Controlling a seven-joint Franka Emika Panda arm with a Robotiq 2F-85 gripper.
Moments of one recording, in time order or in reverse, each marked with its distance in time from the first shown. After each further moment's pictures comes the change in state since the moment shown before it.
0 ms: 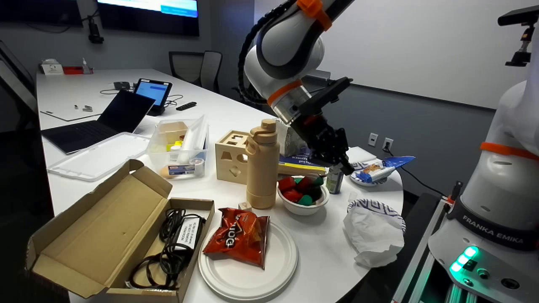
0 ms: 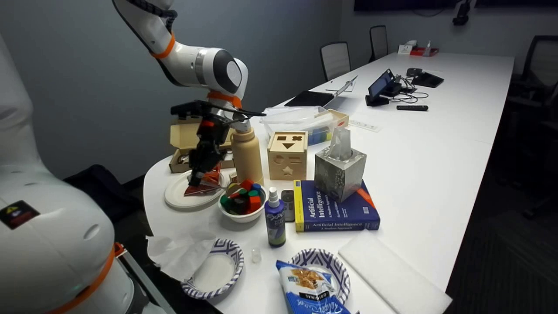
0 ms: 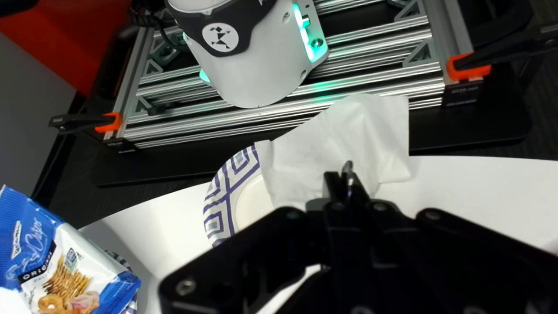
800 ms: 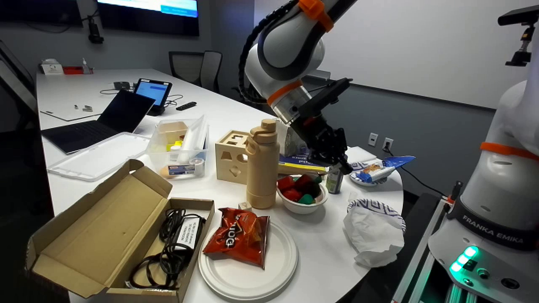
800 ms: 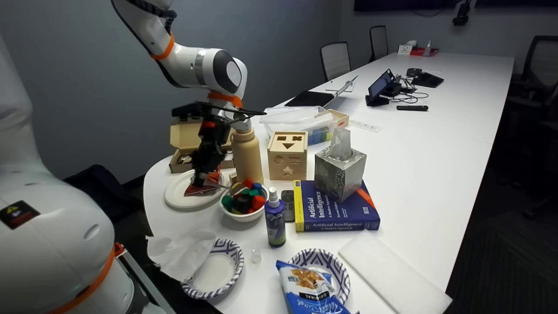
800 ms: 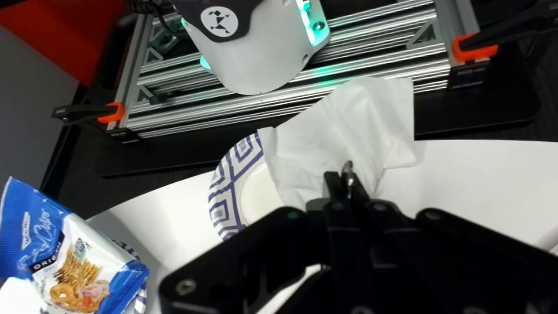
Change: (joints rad) arm 0.000 -0.003 0.000 -0.006 -0.027 0.019 0.024
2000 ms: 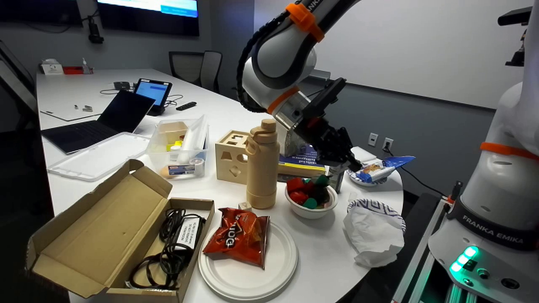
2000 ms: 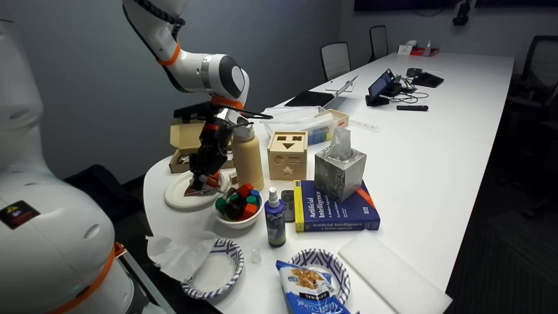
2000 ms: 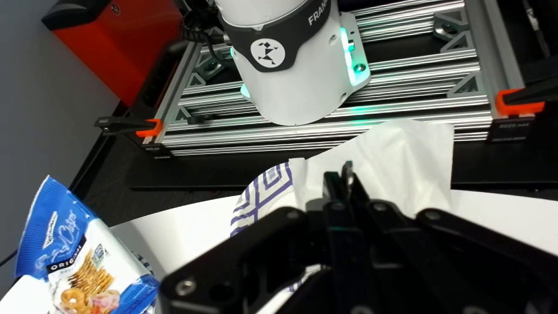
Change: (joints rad) arm 0.002 0.068 -0.001 0.046 -0.046 -0.119 -0.087
